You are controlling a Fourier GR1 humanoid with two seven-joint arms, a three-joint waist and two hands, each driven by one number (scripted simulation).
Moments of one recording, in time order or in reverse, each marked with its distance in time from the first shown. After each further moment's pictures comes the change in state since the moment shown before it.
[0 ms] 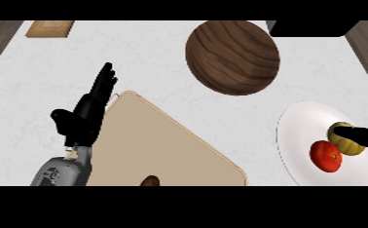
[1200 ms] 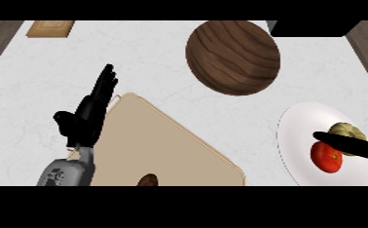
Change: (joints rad) left arm 0.015 -0.081 0.078 0.016 -0.078 -0.077 -0.020; right arm 0.026 0.300 -0.102 0.130 0.133 0.038 -0.168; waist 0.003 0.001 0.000
